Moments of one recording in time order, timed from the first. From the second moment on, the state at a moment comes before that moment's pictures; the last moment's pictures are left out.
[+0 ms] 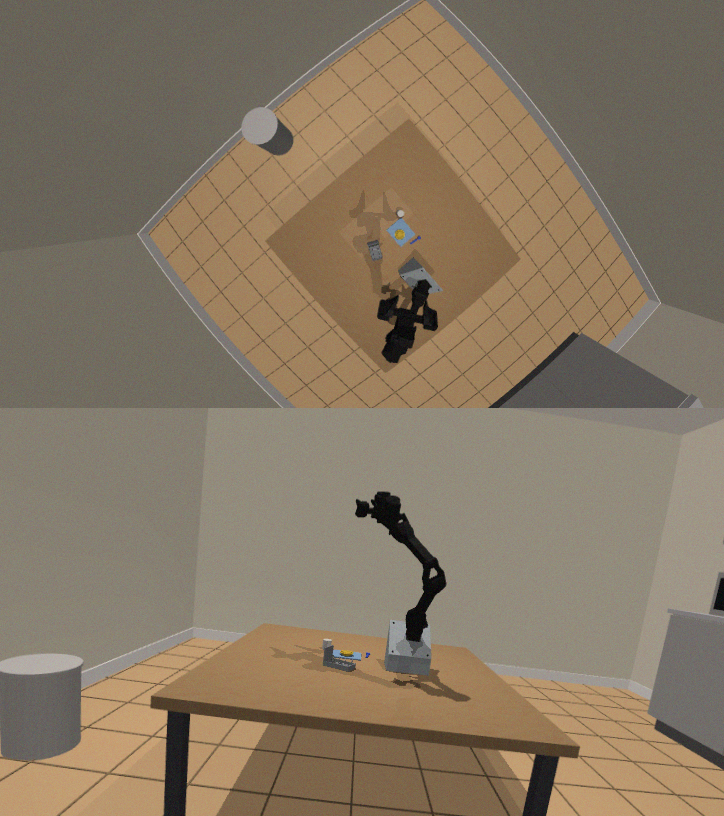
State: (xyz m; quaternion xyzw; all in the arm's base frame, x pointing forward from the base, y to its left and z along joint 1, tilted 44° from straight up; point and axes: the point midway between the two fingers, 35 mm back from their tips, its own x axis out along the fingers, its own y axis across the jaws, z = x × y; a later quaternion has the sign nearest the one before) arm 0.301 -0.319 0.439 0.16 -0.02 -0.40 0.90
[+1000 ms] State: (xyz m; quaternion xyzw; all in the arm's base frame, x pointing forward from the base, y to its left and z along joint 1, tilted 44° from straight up) arm 0.378 -0.265 0.180 0.14 0.40 -0.17 0.89
